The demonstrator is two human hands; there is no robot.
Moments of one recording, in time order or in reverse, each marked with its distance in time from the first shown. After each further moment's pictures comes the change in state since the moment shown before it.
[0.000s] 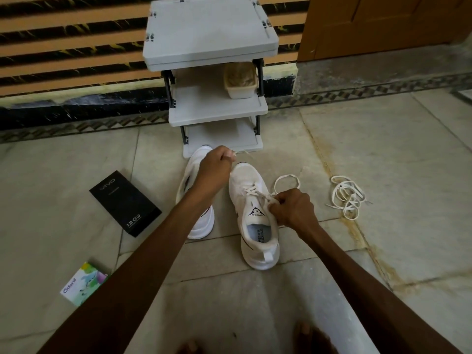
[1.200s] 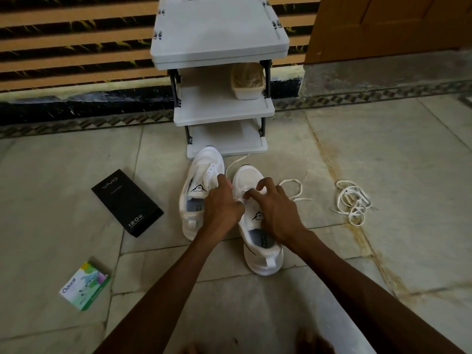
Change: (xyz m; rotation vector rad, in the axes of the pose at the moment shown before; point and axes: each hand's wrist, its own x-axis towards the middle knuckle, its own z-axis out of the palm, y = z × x) left_hand -0.045 -0.030 0.015 0.459 0.000 -0.070; right_hand -0.001 -0.021 0.027 -0.416 0.021 -0.534
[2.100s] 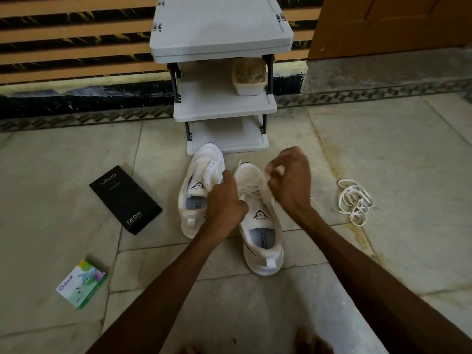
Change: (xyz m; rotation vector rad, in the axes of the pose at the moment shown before) left_hand 0.003 0.003 0.002 0.100 -0.014 0.048; right_hand 0.039 0.013 -0.026 0.468 0.518 0.284
